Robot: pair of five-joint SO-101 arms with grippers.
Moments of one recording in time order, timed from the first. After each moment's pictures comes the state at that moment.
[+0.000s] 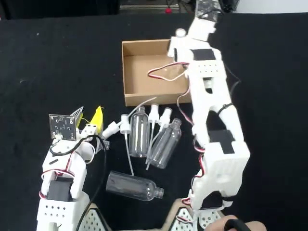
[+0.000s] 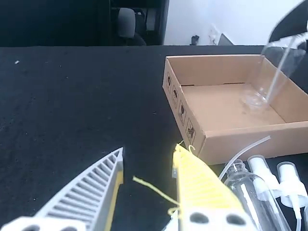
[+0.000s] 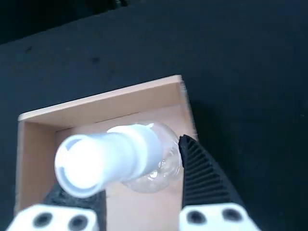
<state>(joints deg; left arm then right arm) 0.3 -103.4 96.1 31.4 1.5 -3.2 23.5 -13.9 44.7 -15.7</state>
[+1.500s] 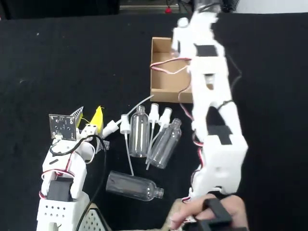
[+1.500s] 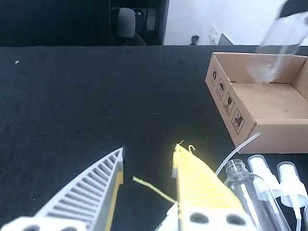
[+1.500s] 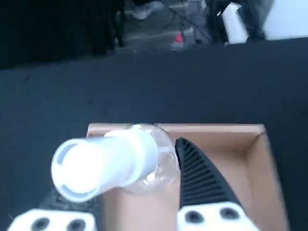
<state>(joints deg) 0.3 -103.4 96.1 31.4 1.5 -3.5 29.9 -21.6 37.6 -5.9</state>
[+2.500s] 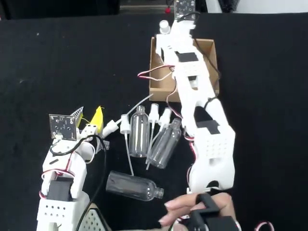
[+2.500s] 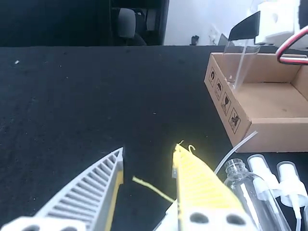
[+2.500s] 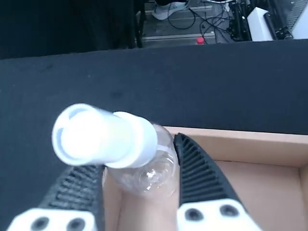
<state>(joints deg) 0.3 -103.4 96.1 31.4 1.5 -7.0 38.9 -22.5 26.8 -5.9</state>
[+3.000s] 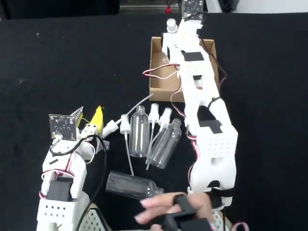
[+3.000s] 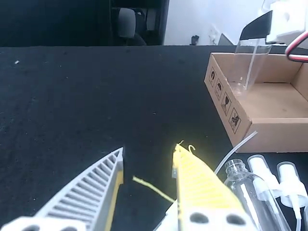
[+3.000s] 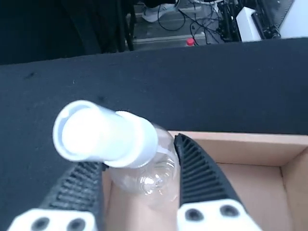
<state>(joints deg) 0.3 -103.4 96.1 31.4 1.5 -6.2 39.4 -23.9 26.7 -5.9</state>
